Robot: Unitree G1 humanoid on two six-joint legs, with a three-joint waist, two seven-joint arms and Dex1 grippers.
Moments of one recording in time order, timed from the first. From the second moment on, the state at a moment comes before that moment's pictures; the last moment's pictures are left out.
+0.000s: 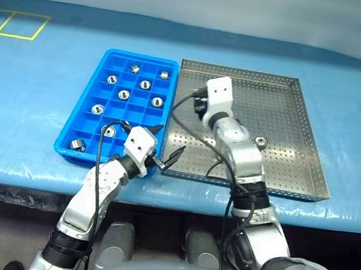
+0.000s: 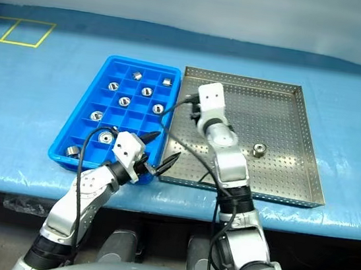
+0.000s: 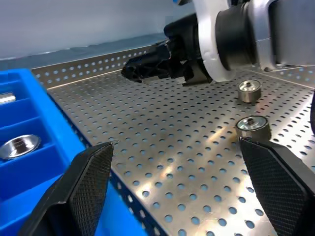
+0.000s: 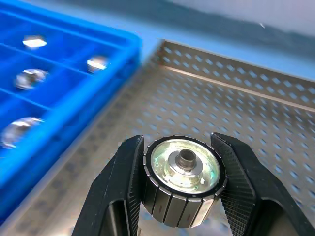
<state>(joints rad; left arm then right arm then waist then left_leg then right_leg) 0.04 0.21 -0.22 -0.35 -0.14 0.27 -0.43 -0.57 0.01 0.14 0.07 -0.02 0.60 0.09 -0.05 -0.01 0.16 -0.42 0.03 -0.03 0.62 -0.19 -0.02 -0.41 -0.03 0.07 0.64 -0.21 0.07</state>
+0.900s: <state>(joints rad) 0.19 0.21 -0.18 -0.45 -0.14 0.25 -0.37 -0.61 0.14 0.26 0.42 0.05 0.25 0.23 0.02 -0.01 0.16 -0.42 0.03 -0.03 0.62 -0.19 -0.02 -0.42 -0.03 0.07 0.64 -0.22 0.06</state>
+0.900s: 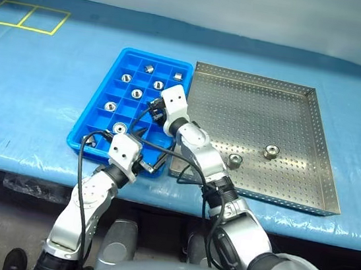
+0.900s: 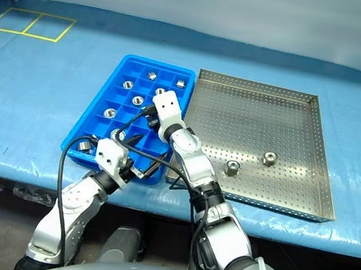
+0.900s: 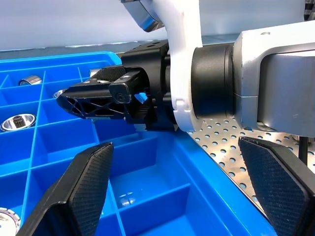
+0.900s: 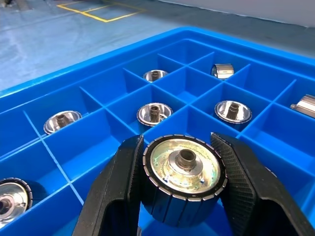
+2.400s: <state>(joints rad) 0.32 0.24 -0.13 -0.56 -0.14 0.26 -0.26 -0.62 0.12 0.15 0.41 0.11 0.30 0.25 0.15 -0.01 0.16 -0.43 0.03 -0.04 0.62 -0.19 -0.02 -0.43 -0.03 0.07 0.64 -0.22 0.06</state>
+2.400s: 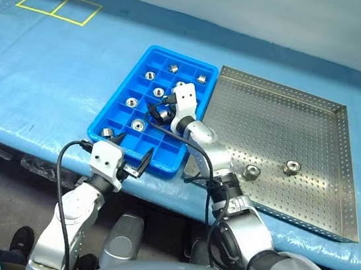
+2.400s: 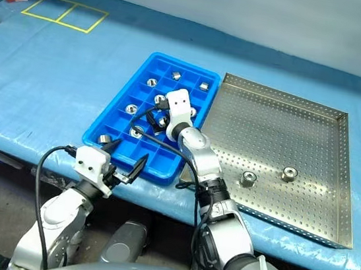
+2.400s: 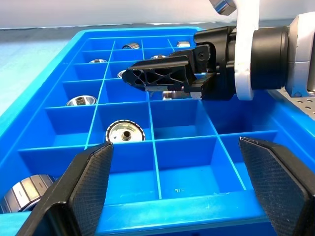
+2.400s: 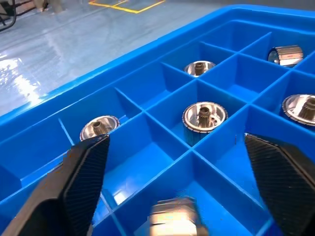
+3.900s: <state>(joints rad) 0.03 0.28 -0.26 -0.37 -0.16 0.28 -0.50 -0.19 -0.09 -0.26 -0.24 0.06 0.85 -0.05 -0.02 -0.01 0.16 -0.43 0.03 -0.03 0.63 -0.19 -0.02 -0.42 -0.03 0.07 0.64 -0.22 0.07</state>
